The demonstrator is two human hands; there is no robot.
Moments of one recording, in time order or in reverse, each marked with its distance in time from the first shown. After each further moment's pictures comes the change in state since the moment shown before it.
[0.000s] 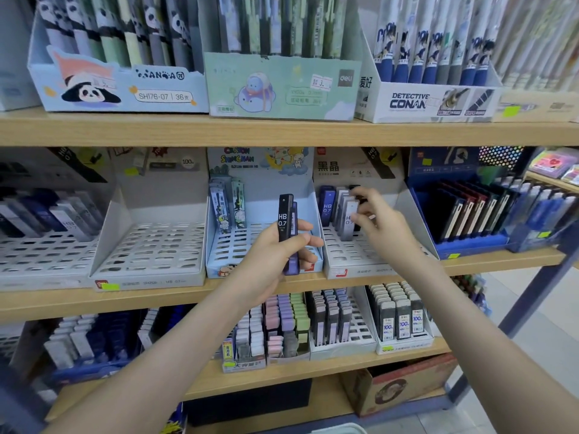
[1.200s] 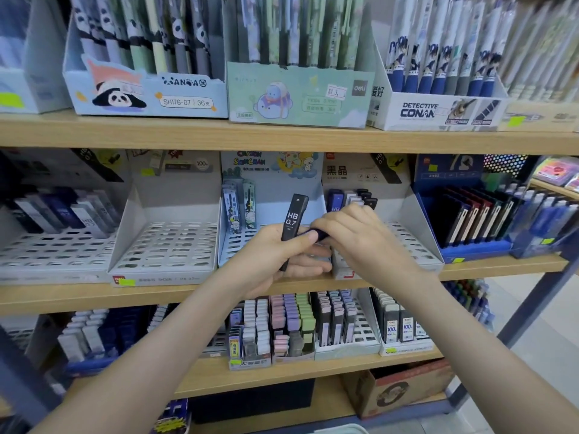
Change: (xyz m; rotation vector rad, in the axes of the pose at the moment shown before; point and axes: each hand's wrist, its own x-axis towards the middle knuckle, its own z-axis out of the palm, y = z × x) left_hand -0.015 0.021 -0.013 -0.019 -0.143 -0.113; right_hand -0.014 -0.034 0.015 -0.522 0.101 -0.839
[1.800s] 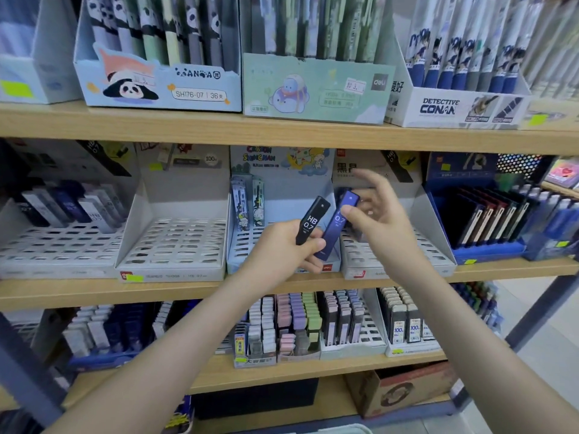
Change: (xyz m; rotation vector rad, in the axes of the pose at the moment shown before) left_hand 0.015 -0.012 -0.007 0.414 0.199 0.136; right_hand 0.023 -0.016 -0.017 1.022 0.194 0.841
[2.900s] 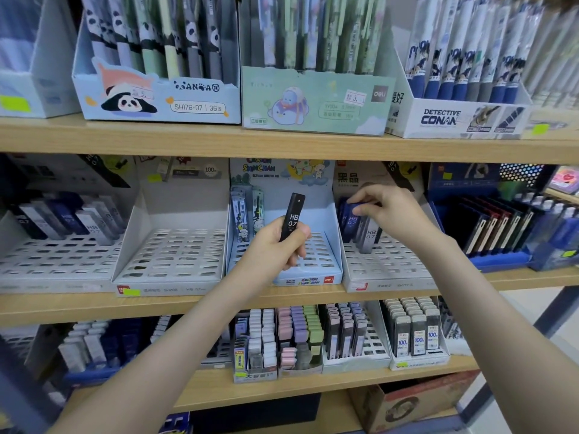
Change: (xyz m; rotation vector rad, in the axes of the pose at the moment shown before) left_hand 0.010 -0.004 -0.016 -0.108 0.035 0.097; right_hand 0.060 0.016 -0.033 -0.644 -0.174 0.081
